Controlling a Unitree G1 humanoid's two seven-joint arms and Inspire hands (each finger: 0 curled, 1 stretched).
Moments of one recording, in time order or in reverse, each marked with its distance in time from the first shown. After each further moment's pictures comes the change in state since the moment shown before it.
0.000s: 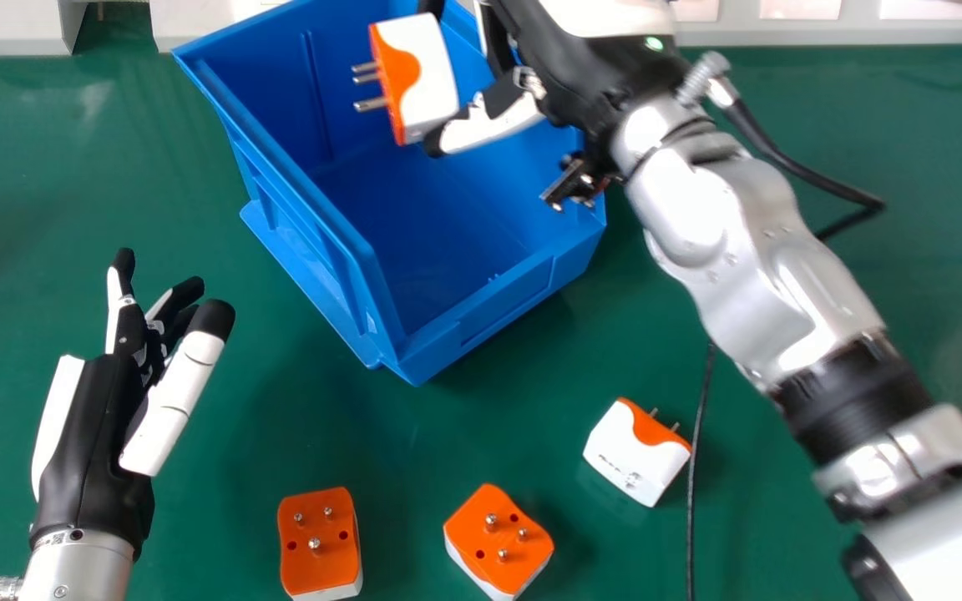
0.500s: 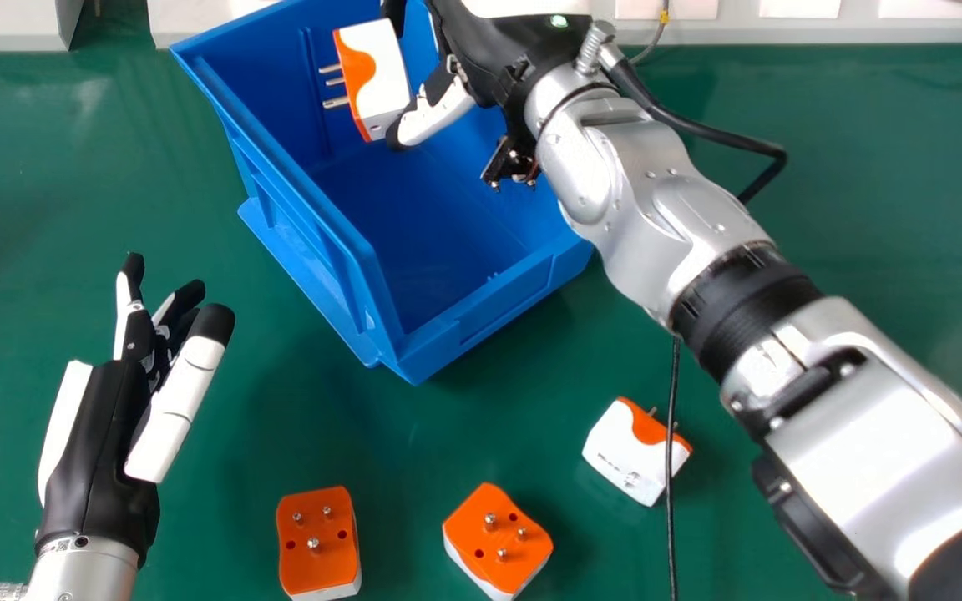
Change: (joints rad) left arm 0.022 -0.002 -0.007 -0.008 0.000 -0.006 -0.006; right arm -0.282 0.143 0.107 0.486 -0.005 0.083 -0.083
